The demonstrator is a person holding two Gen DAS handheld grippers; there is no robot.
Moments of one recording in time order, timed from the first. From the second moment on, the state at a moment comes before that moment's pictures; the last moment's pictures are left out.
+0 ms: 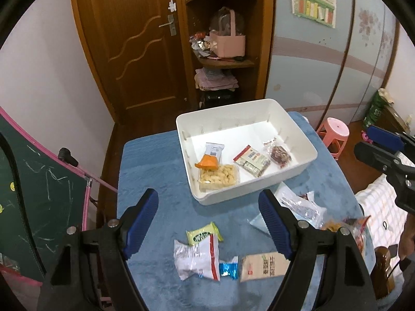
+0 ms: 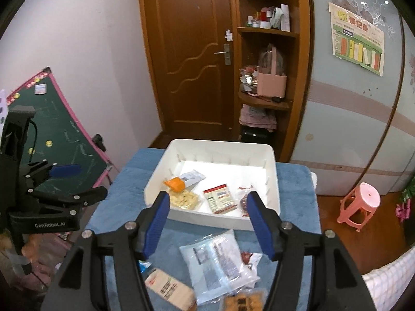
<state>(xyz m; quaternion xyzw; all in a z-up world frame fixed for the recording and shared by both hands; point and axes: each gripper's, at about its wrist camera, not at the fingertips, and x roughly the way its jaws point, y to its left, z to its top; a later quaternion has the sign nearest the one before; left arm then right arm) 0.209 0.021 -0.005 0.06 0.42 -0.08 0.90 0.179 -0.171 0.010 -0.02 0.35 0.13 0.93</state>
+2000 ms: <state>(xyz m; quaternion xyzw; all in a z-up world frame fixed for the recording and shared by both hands) 0.238 0.064 -0.223 0.00 0.62 -0.06 0.78 0.246 -0.179 -0.211 -0.06 0.63 0.13 0.76</state>
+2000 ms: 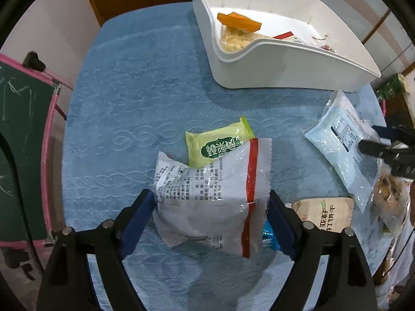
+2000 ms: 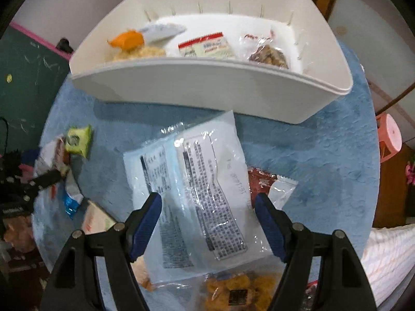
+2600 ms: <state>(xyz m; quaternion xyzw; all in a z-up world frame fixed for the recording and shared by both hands) 0.249 0.070 -0.254 -0.03 0.65 -0.06 0.76 0.244 -0.173 -0.229 -0.06 0.66 0.16 0.73</state>
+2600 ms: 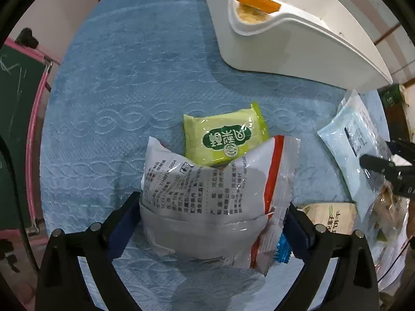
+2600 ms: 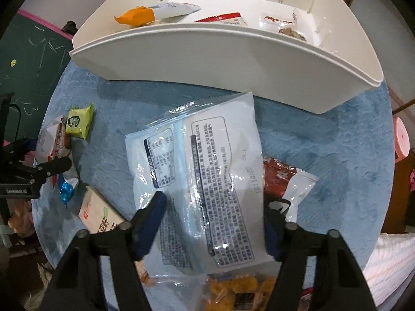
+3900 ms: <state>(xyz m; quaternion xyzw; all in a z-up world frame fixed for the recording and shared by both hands) 0.215 0.035 -0.041 0.01 0.47 -0.07 0.88 0.174 -0.157 -0.009 -0.09 0.39 0.12 0.91</state>
